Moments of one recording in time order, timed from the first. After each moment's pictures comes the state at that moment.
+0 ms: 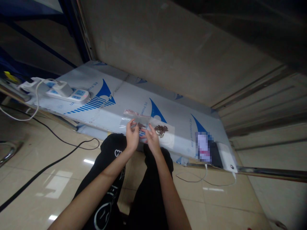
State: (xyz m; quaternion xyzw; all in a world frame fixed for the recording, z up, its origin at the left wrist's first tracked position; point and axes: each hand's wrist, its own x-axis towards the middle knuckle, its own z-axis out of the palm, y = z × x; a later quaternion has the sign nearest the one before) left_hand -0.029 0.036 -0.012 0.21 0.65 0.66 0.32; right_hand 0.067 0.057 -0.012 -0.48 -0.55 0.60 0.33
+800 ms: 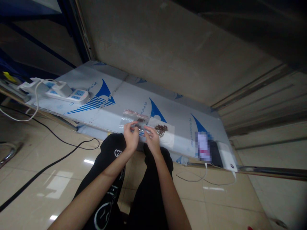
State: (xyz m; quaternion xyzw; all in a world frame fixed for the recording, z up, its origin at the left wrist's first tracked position) left_hand -0.031 0.031 -0.010 0.29 0.71 0.61 0.19; right_hand 0.071 0.057 -0.012 -0.49 -0.63 0.48 0.37
